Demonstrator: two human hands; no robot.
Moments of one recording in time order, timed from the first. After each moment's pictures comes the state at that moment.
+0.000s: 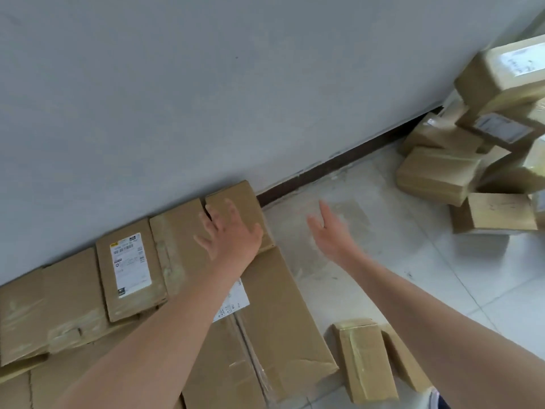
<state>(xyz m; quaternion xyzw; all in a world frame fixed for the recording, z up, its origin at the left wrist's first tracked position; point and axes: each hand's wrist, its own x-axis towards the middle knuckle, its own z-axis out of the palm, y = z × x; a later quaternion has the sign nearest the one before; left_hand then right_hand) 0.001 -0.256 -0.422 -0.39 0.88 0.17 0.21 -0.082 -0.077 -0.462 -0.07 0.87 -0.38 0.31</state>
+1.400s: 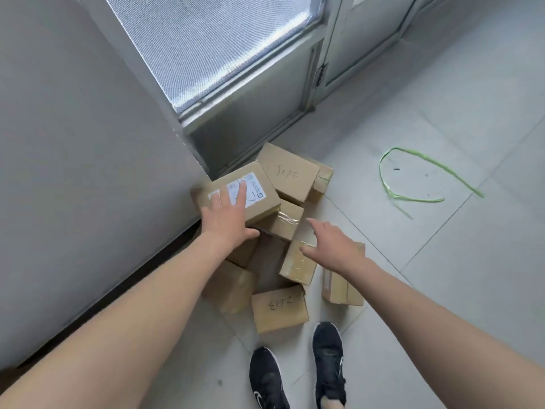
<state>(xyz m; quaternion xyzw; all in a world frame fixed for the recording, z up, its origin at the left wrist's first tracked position) -0.612 0.227 -0.398 -0.05 0.97 0.00 0.26 -0.598 0.461 -0.408 -0.07 0.93 -0.14 0.33</state>
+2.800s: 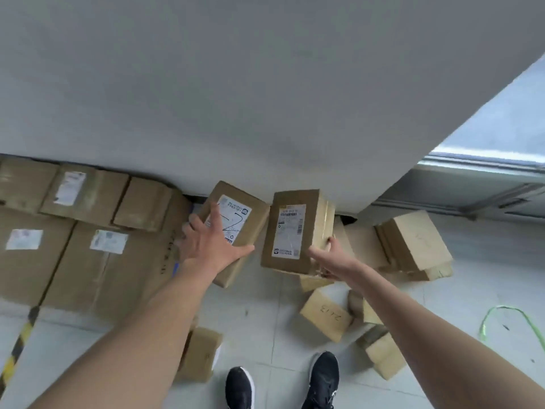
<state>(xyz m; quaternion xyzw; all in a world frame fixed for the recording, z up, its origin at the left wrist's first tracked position) -0.265 0.079 -0.225 -0.58 0.78 0.12 0.19 -0.482 0.242 -0.261 -0.13 0.74 -0.27 0.60</state>
